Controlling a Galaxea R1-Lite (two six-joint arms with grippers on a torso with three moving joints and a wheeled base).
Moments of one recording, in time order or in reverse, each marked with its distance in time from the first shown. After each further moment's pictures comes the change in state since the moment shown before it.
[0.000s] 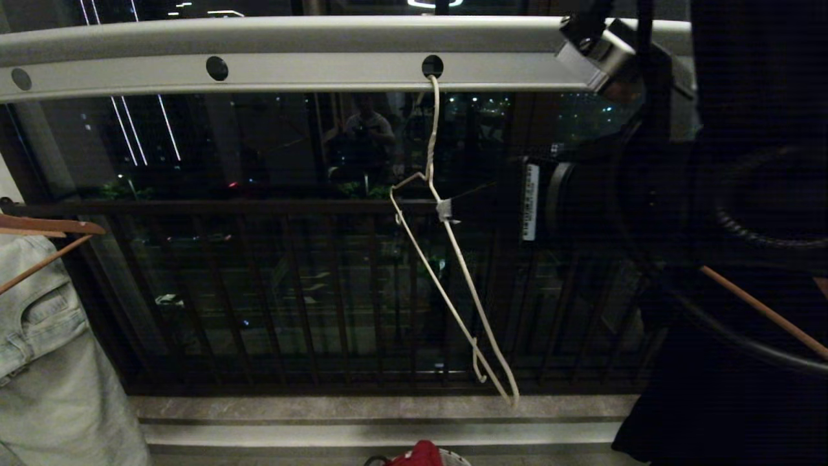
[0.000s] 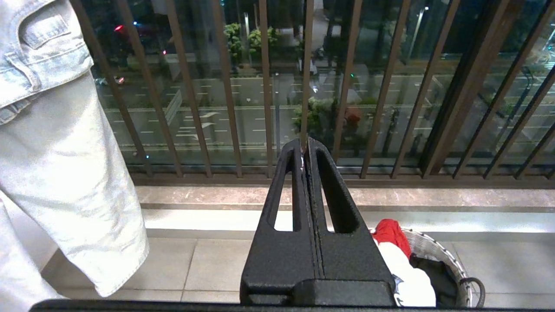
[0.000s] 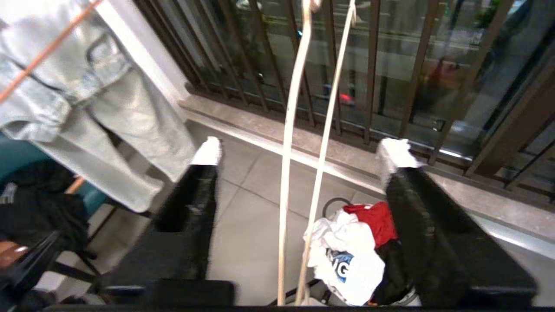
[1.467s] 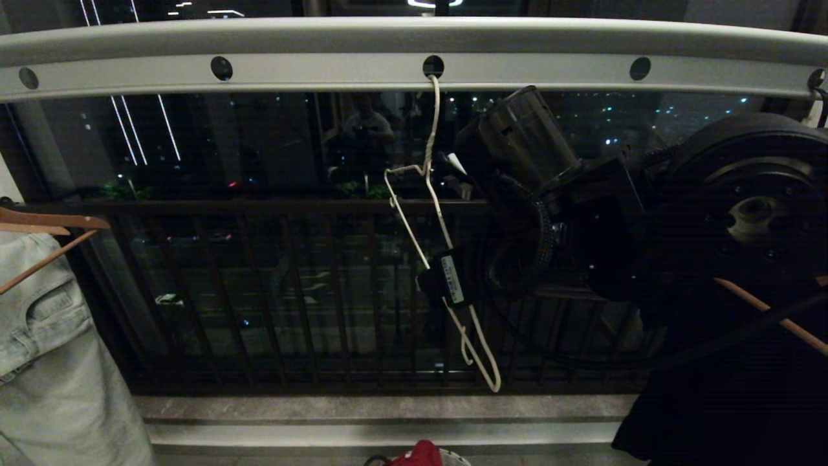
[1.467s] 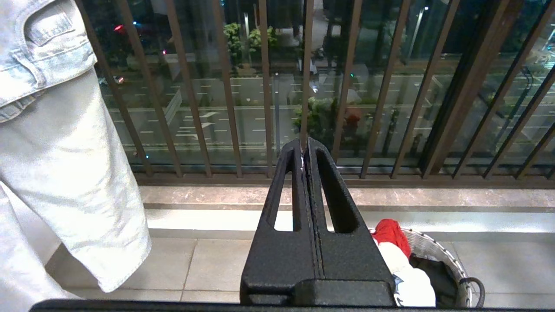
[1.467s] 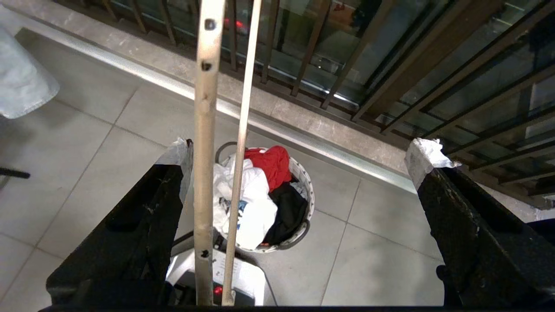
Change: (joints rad) left arm 0.000 0.000 0.000 0.000 0.000 0.000; right arm -0.031 0.269 -0.179 0.244 -0.172 -0.149
